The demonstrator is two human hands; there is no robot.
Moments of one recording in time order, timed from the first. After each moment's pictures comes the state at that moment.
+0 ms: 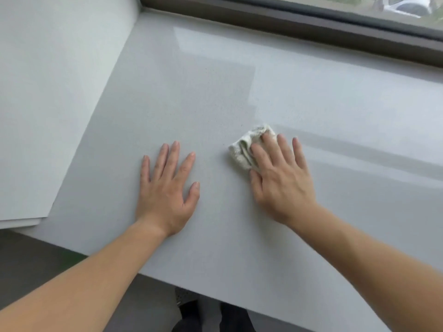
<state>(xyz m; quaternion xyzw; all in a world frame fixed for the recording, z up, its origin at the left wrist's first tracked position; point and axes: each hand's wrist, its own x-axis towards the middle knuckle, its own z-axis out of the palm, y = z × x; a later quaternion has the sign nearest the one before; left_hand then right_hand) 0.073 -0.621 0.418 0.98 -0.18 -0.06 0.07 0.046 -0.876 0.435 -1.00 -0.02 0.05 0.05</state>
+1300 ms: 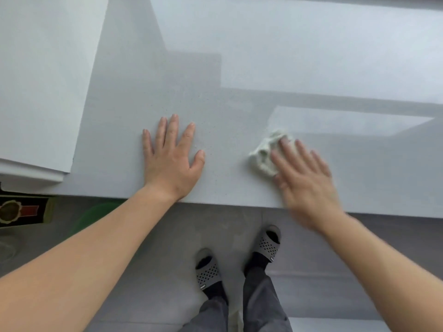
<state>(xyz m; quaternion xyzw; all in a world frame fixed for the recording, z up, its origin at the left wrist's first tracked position) 0.018 -0.563 0.423 0.97 -0.22 -0.11 0.07 -0.144 -0.813 0.431 -0.99 0.08 0.06 0.07</state>
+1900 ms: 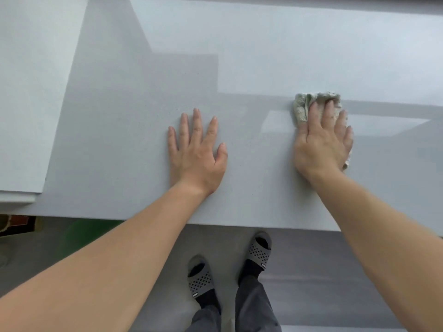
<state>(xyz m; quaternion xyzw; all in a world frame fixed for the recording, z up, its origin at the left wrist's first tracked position) 0.018 -0.668 0.421 0.97 -0.21 -0.09 0.09 -0.056 -0.895 0.435 -0.91 0.38 0.05 0.13</state>
